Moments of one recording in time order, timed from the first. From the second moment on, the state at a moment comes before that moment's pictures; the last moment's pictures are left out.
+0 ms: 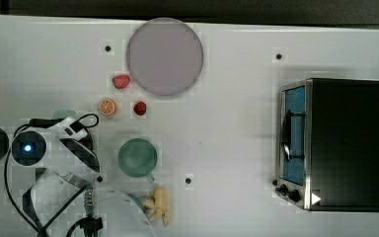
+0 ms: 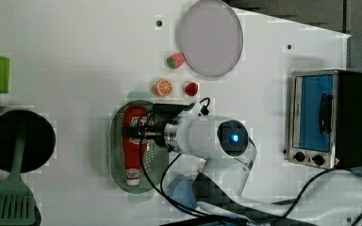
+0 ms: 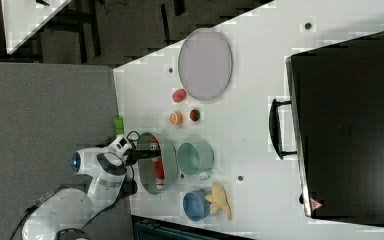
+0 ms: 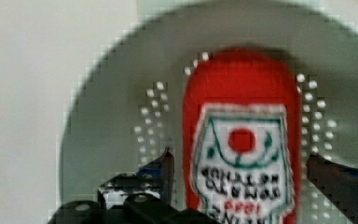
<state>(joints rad) -0.01 0.64 0.65 -2.12 -0.48 1.08 0.23</state>
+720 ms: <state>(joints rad) 0.04 0.61 0.63 -2.12 -0.49 1.06 0.28</state>
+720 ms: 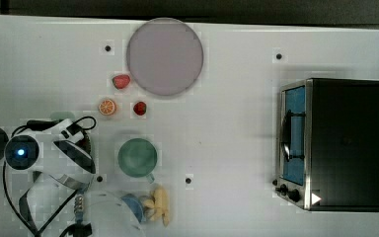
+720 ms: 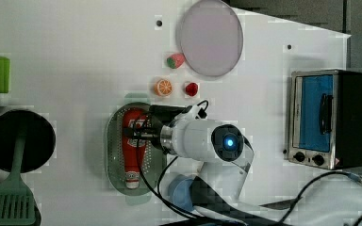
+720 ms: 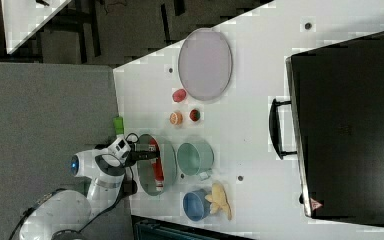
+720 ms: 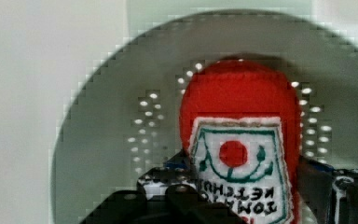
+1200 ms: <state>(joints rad) 0.02 0.32 0.70 -2.10 -0.22 0.79 0.28</state>
